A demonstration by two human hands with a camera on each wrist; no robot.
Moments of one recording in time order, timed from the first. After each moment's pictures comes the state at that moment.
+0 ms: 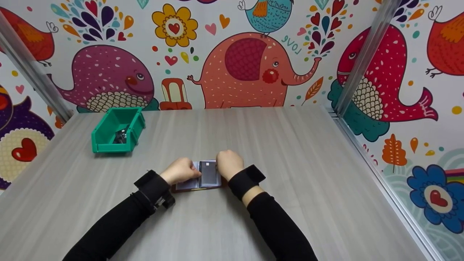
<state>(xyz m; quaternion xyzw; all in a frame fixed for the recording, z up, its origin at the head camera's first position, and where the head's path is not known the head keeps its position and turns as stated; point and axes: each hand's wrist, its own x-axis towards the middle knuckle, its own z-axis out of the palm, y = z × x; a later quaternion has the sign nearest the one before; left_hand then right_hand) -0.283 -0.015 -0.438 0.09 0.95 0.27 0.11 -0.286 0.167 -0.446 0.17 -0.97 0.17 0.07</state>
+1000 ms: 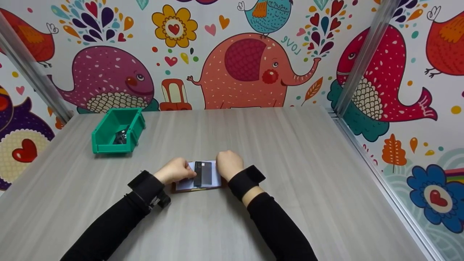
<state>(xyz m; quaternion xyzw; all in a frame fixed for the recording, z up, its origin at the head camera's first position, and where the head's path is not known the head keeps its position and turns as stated) -0.284 -0.031 -0.436 0.08 0.93 0.33 0.14 -0.285 0.166 -0.447 0.18 -0.96 0.17 0.09</state>
